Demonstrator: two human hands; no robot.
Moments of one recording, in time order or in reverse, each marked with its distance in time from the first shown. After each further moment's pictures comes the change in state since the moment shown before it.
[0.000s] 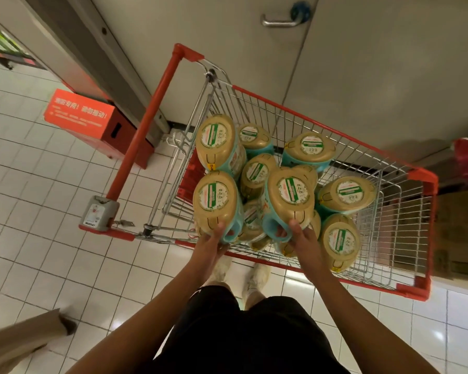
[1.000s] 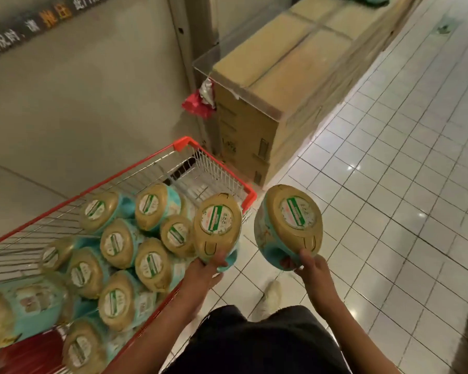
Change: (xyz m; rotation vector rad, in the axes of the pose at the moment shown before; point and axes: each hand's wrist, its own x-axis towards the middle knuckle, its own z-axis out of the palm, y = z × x) left_hand -0.076 -0.105 0.247 0.885 -0.670 -0.162; right_hand -0.302 0.099 -0.171 0.460 0.944 -0.077
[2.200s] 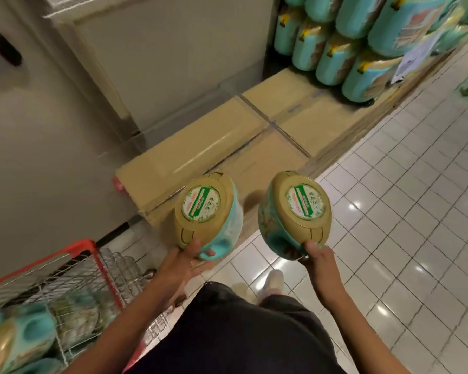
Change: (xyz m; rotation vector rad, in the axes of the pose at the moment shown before) left_hand 0.323 0.346 0.364 -0.144 -0.006 0.089; right_hand 0.543 -0.232 -0.291 -0.188 -0.083 -0.094
